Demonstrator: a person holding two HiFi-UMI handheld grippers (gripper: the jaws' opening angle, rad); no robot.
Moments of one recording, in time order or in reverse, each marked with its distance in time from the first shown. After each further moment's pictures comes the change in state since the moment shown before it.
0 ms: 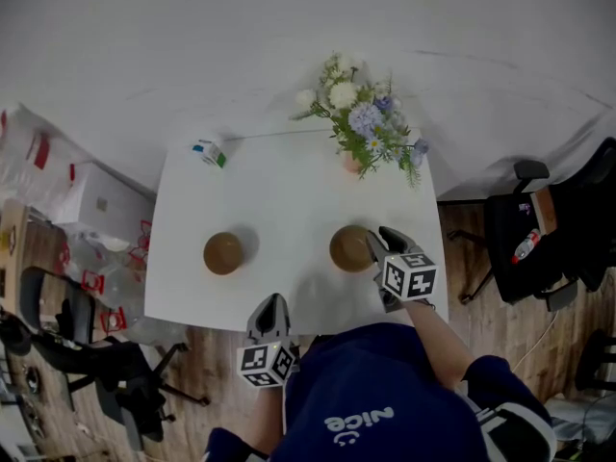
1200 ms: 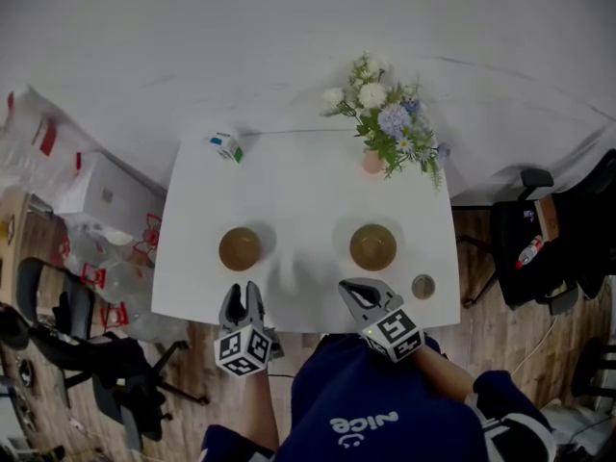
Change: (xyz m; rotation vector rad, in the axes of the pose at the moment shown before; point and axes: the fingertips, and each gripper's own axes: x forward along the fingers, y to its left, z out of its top) left arm -0.018 0.119 0.038 -0.088 -0.087 0.233; right arm -0.040 0.175 -0.053 -0.406 0.003 0.350
